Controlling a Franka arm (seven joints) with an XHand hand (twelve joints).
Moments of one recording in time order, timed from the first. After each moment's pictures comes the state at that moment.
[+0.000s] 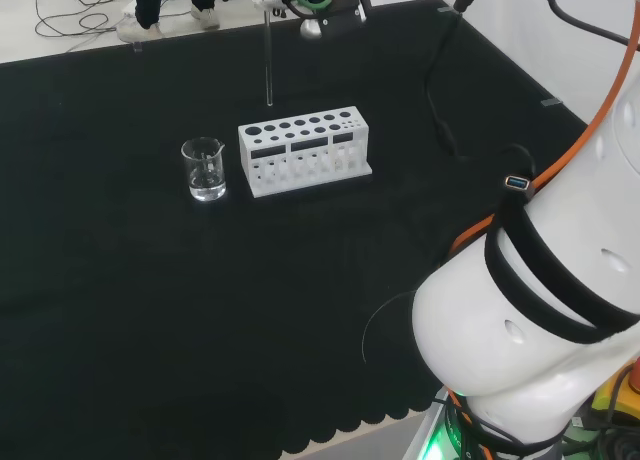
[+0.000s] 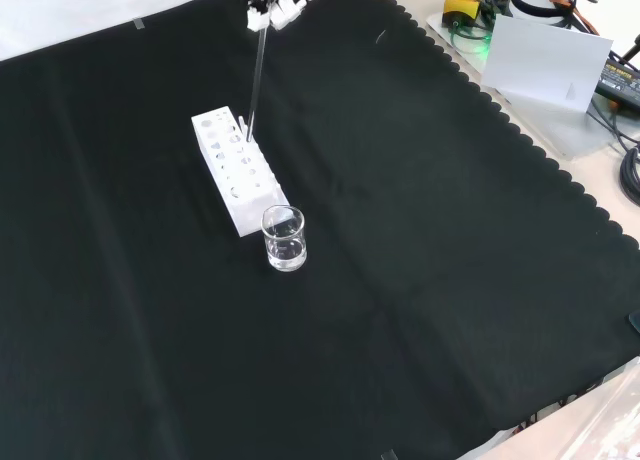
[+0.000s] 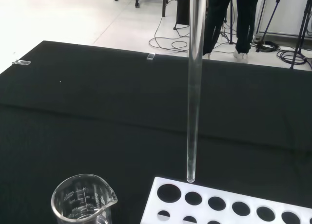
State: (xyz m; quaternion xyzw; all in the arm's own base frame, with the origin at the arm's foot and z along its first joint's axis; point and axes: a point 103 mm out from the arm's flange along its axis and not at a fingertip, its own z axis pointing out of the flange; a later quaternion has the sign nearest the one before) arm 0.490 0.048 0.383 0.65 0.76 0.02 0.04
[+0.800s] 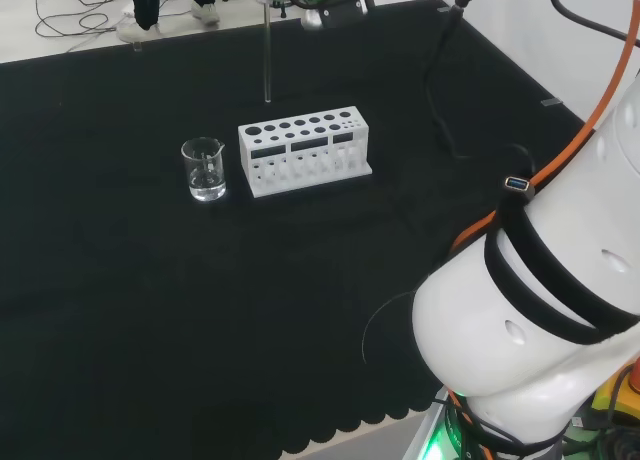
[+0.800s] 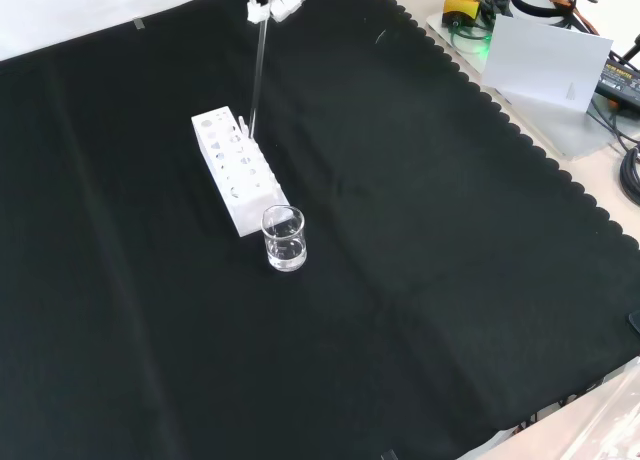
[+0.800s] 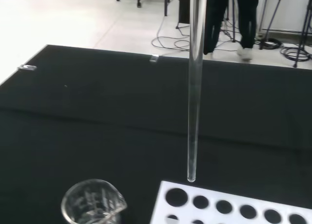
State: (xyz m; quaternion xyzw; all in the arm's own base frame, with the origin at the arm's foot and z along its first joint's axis) arm 0.491 0.052 0.394 0.65 0.76 0.03 0.02
